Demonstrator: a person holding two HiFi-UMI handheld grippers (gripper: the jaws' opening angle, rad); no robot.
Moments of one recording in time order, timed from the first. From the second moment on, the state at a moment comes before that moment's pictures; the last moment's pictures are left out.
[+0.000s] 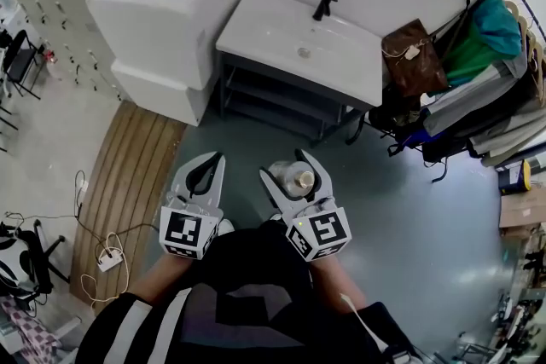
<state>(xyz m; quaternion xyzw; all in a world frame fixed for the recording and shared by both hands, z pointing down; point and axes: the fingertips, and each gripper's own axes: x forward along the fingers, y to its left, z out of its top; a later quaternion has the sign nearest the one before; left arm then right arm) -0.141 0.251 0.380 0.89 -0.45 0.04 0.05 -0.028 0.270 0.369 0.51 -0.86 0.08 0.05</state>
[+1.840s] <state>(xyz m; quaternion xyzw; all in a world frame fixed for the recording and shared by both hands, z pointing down) -0.036 0.022 0.382 0.84 -0.53 0.09 0.04 0.063 0.014 0.397 0.41 -0.90 0.10 0.05</state>
